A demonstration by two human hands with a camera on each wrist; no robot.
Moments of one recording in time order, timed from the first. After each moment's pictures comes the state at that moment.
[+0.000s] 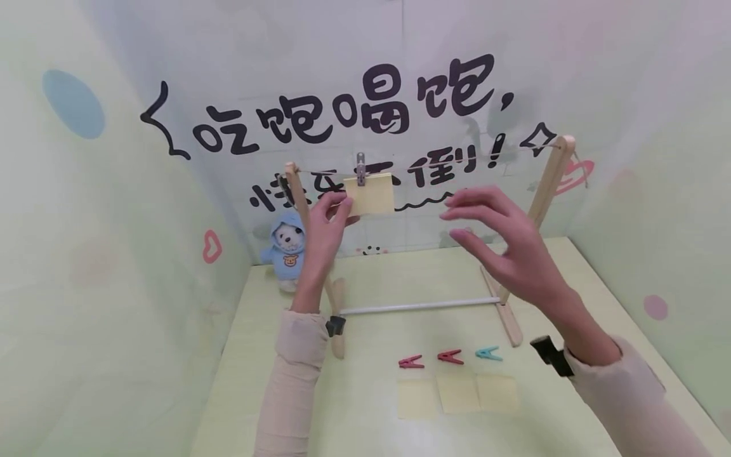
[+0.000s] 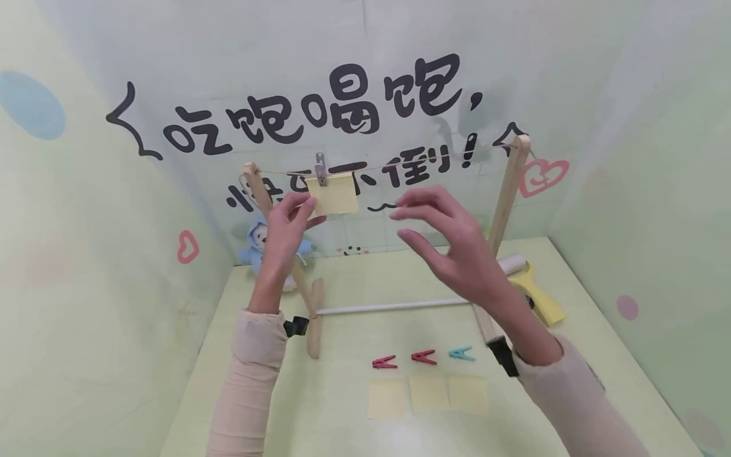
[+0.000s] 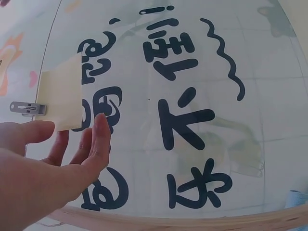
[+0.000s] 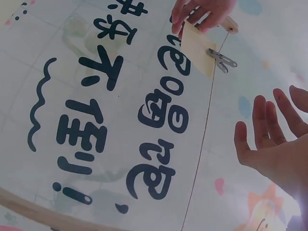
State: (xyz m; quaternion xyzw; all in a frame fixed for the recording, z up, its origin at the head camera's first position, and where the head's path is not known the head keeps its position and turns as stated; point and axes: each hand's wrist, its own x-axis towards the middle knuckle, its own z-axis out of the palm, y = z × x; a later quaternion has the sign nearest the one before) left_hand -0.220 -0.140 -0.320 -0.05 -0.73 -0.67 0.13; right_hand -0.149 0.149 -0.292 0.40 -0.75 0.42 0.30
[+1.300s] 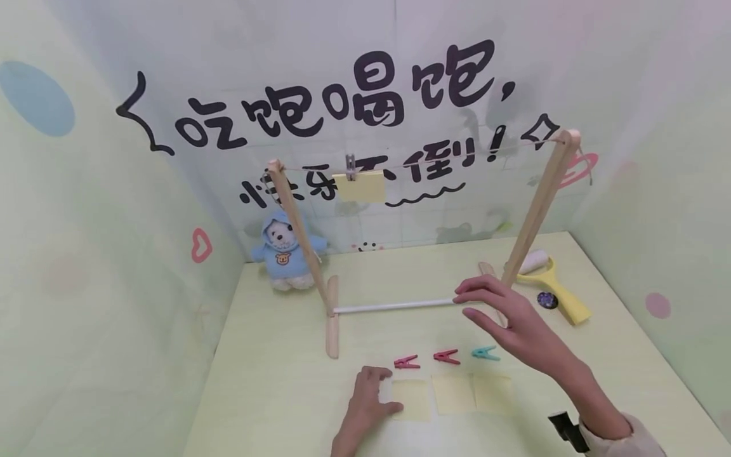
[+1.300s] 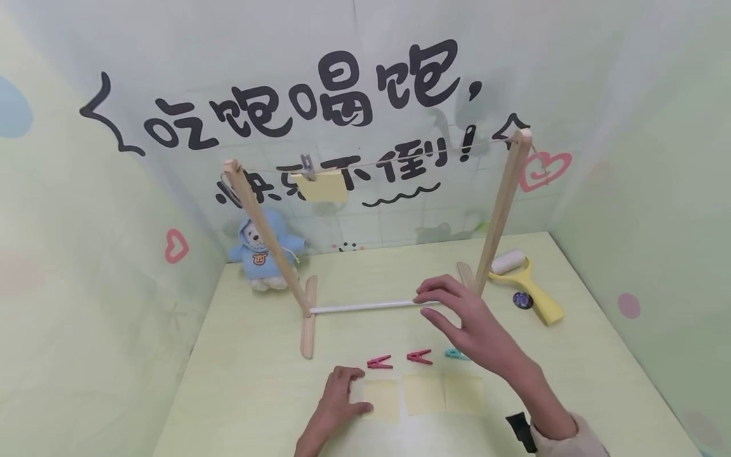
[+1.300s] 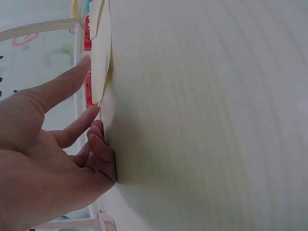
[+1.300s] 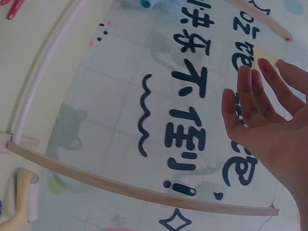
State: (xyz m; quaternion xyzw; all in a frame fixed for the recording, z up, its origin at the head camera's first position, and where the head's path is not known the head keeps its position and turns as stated) left_hand -0.052 -0.109 -0.608 -0.06 -0.90 -0.43 -0.07; right_hand -0.120 0.193 -0.411 0.37 -0.82 0.40 0.17
